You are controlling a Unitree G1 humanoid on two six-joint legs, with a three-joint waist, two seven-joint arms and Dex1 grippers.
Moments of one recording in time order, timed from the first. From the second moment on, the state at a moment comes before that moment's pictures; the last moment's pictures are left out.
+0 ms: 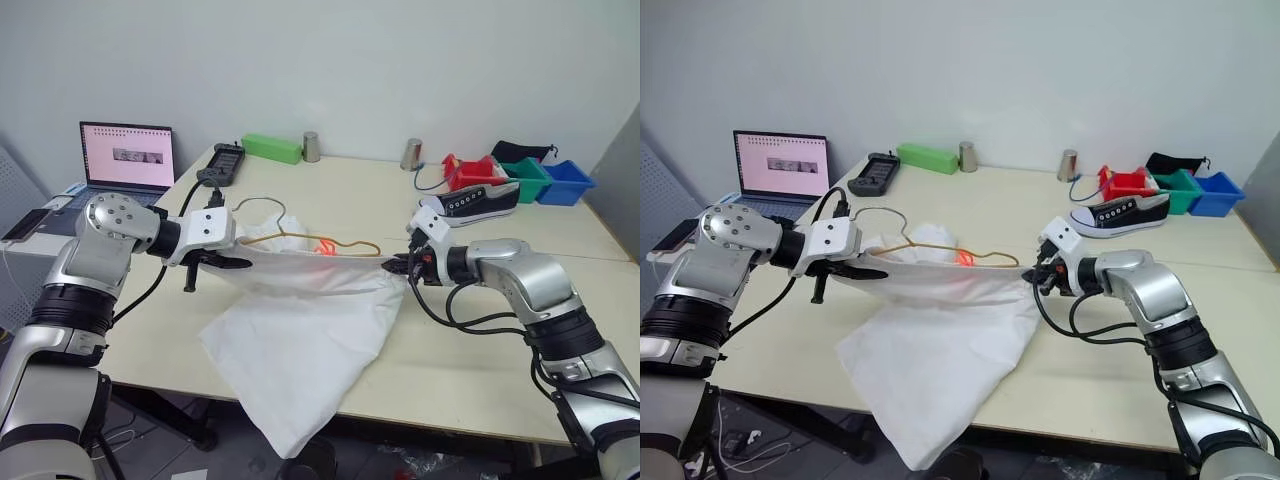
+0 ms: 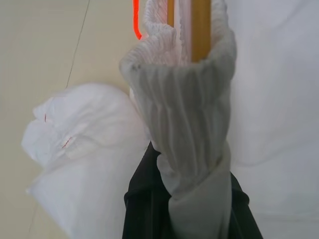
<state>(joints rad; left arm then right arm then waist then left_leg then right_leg) -0.79 0.90 -0.23 0.51 0.00 -0.10 -1.46 -0.70 -0.57 0.25 0.04 0.32 0.84 0.85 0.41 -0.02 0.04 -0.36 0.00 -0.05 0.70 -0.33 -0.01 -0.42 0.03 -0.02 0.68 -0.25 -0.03</state>
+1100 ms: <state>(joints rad) -0.87 0.62 -0.31 0.59 0.18 -0.14 -1.08 -0.83 -0.56 0.40 -0.26 0.13 0.86 0.69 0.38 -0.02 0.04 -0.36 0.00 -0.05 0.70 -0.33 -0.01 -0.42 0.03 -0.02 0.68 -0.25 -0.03</state>
